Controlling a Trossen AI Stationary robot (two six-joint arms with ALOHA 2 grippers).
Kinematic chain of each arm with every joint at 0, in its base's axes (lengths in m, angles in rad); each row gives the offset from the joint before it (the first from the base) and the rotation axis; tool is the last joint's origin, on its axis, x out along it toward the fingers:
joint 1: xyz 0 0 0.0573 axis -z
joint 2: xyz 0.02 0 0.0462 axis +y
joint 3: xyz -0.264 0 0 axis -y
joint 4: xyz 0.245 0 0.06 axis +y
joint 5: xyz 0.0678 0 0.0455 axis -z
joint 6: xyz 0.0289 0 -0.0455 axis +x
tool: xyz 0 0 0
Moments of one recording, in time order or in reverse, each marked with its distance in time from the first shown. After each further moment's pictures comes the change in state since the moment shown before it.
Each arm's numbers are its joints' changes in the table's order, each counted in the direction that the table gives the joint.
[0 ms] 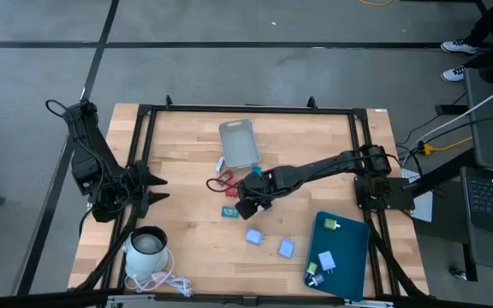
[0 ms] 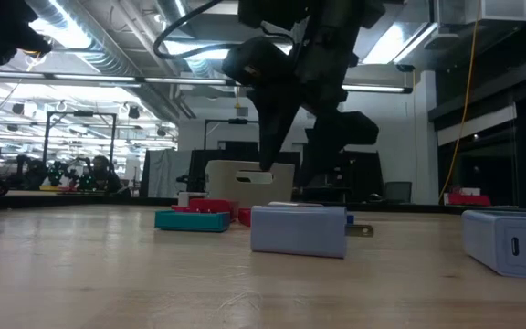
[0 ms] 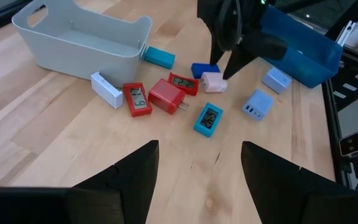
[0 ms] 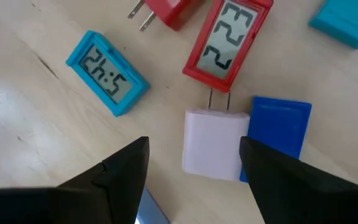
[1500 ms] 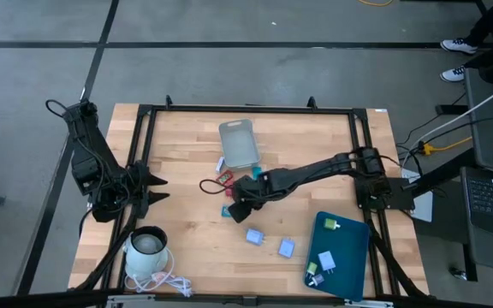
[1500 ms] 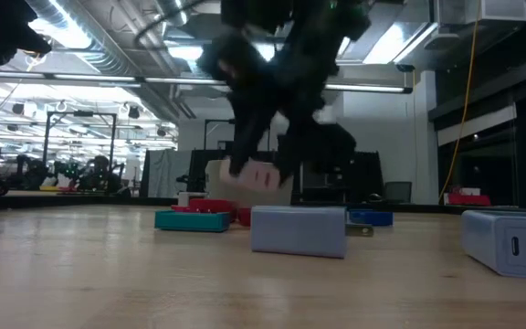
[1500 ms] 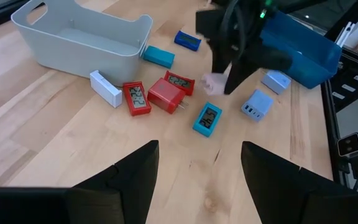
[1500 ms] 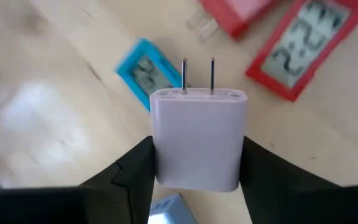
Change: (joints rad) left arm 0.000 0.000 0.000 0.000 -0.002 -0.010; right arm -0.007 0.053 0.033 -0.126 -0.049 -0.017
